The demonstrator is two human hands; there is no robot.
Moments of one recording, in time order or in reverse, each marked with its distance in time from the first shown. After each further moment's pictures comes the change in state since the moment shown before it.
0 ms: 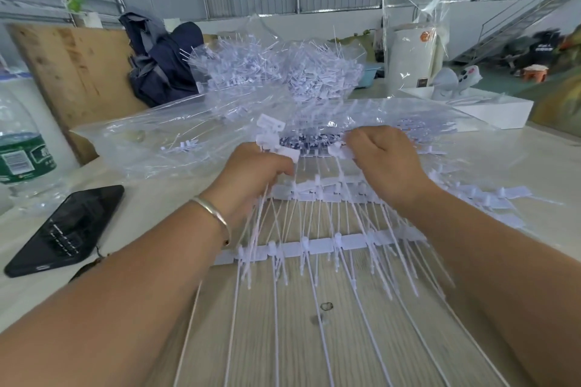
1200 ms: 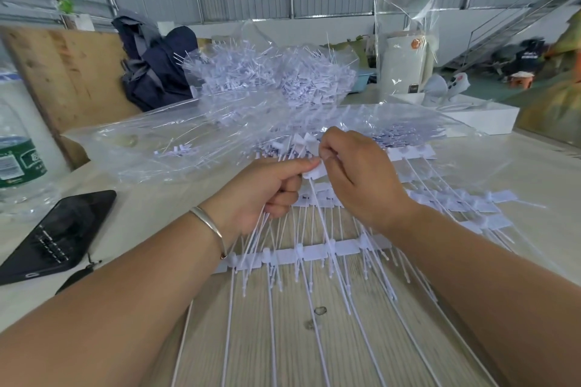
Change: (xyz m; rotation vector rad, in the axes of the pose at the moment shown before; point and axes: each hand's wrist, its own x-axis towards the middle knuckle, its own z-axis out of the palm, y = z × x) left_hand -0.018 0.008 0.011 -0.237 -0.434 -0.090; right_hand -0.010 -0.004 0.011 -0.305 -0.028 -0.375
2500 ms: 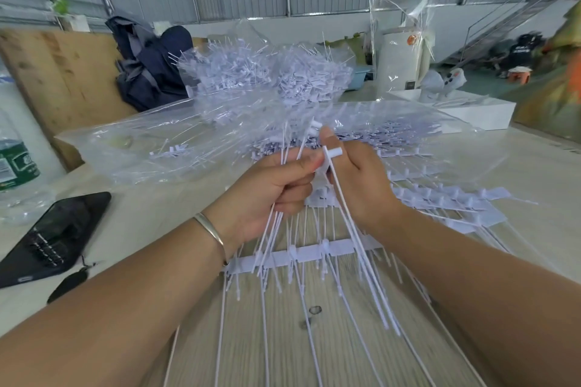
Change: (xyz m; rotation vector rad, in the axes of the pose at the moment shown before) left_hand -0.010 -0.001 0.015 -0.217 -0.229 0.173; right_hand -0.002 -0.013 0.005 0.486 0.078 0.372
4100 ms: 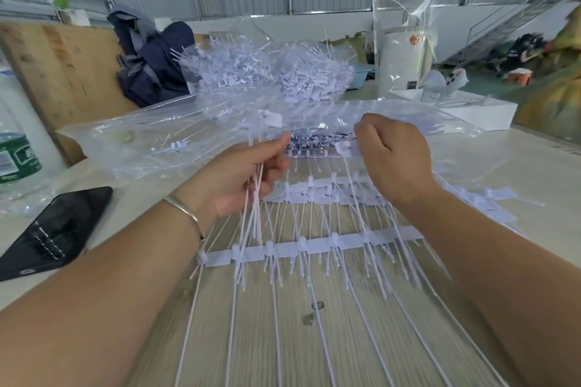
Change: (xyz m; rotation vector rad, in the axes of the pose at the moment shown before) left_hand 0.006 0.013 -0.042 0.018 0.211 -0.127; right_hand 0.015 0.008 -0.036 -0.393 0.134 -0.100
